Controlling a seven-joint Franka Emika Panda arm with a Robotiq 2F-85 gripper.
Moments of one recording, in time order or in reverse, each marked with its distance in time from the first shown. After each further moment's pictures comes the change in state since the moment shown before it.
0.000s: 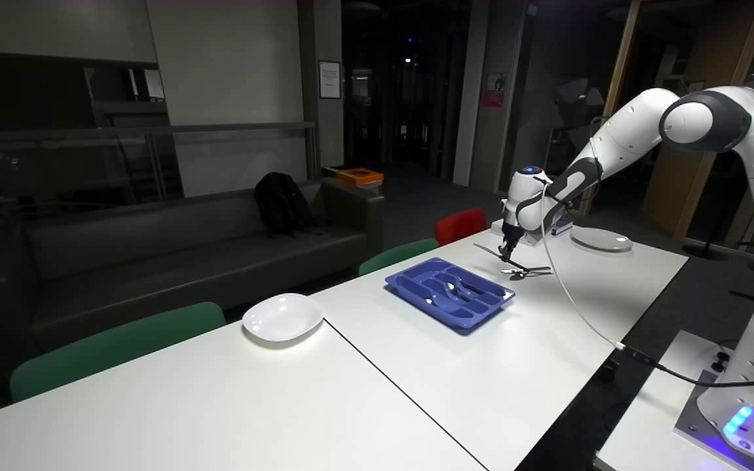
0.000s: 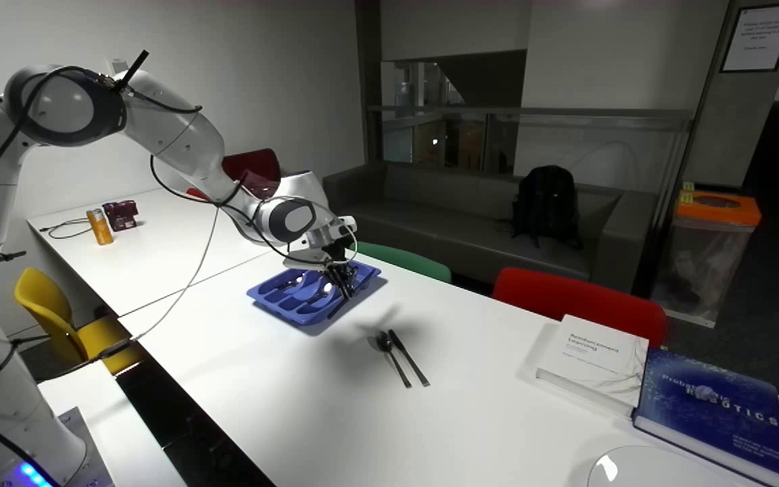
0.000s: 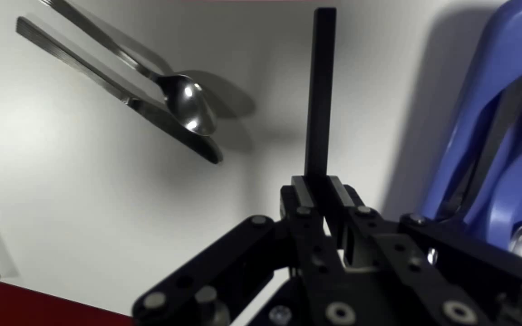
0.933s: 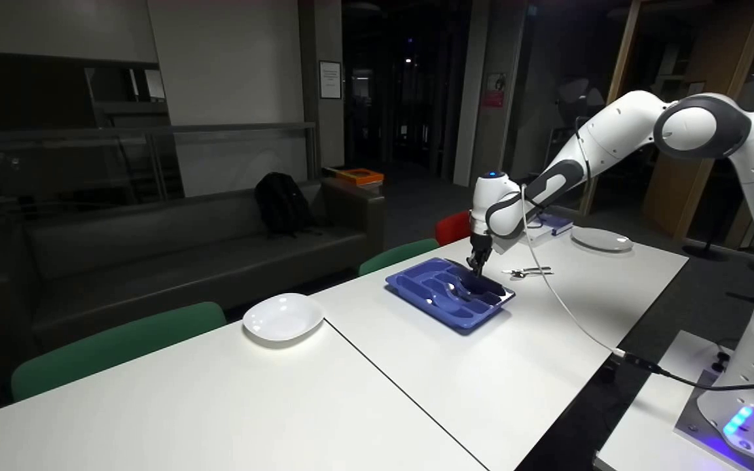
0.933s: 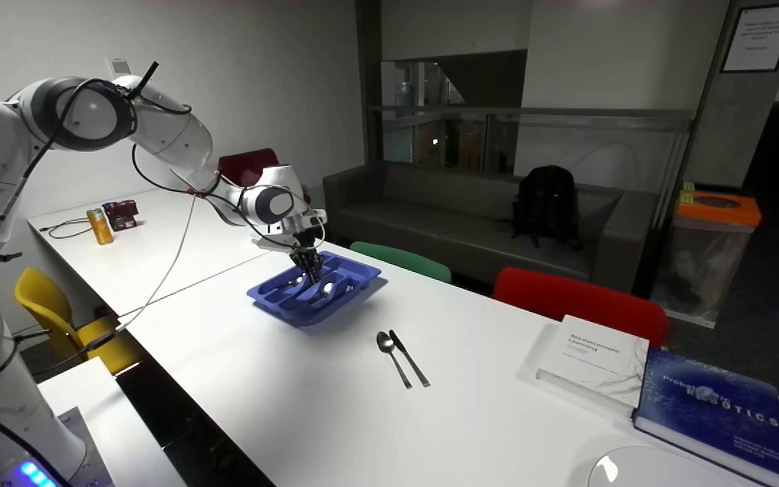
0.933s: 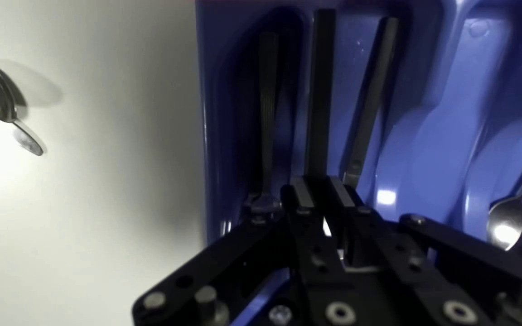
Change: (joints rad) arm 0.141 0.047 0.095 0.108 0.044 -0.182 0.189
